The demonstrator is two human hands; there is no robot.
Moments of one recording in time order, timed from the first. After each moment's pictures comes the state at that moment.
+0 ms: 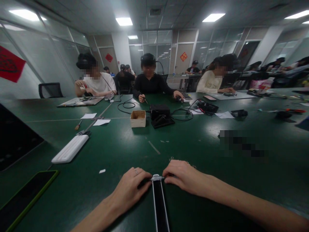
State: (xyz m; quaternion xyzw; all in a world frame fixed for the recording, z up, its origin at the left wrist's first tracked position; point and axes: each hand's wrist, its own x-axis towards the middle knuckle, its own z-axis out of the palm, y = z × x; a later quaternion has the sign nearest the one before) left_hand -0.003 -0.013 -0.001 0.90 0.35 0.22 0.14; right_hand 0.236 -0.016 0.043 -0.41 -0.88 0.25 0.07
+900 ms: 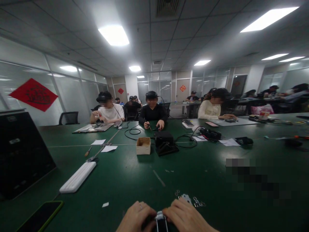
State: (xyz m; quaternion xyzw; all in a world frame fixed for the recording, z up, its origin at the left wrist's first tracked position) left_hand -0.012 -0.007 -0.023 0.91 0.33 0.24 0.10; right_hand 0.220 -0.015 -0.032 -0.27 -0.90 -0.12 0.31
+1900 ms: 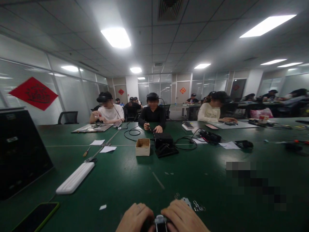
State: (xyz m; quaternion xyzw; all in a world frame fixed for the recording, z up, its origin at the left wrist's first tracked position) left_hand -0.008 -0.001 -0.035 0.91 0.34 0.24 0.02; right_hand 0.218 -0.010 -0.037 -0.28 -0.88 -0.11 0.38
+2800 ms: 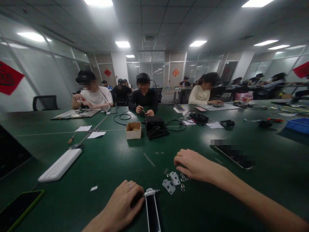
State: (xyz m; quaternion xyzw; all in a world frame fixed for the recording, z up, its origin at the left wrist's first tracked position) left_hand -0.006 -0.013 0.002 0.92 0.34 0.19 0.10; right_hand 0.287 0.009 0.076 -0.49 -0.87 0.07 0.01
